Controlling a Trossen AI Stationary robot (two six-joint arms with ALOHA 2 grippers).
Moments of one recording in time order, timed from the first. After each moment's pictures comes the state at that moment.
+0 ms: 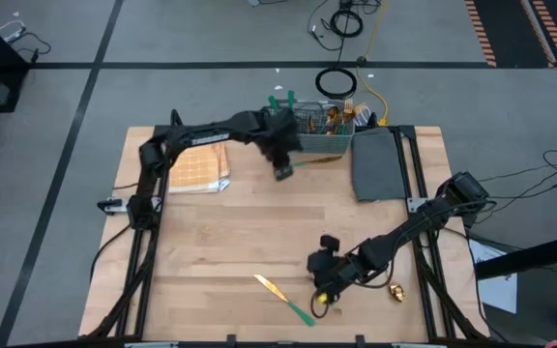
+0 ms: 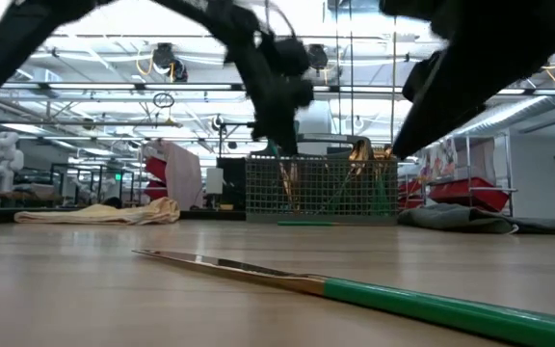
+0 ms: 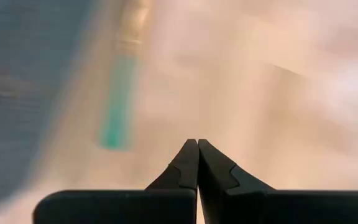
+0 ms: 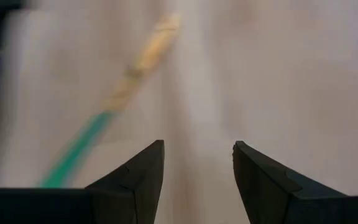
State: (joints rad) left arm 0.40 2.06 1.82 -0.90 0.25 0.07; right arm 0.55 1.72 1.05 -0.28 0.32 0.67
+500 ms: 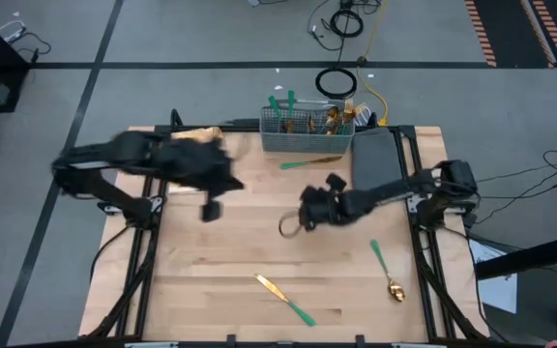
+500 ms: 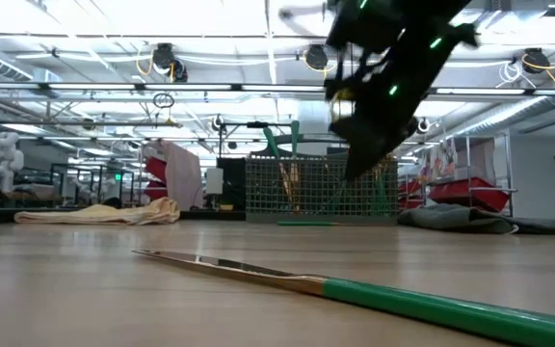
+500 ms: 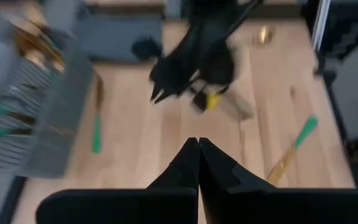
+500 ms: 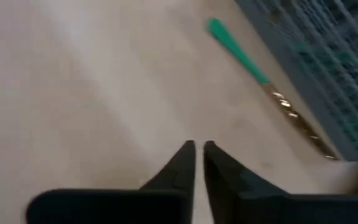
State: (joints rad) left arm -0.09 1.42 1.82 -1.15 -0.12 -0.07; right arm 0.12 1.72 1.05 -0.51 0.65 0.56
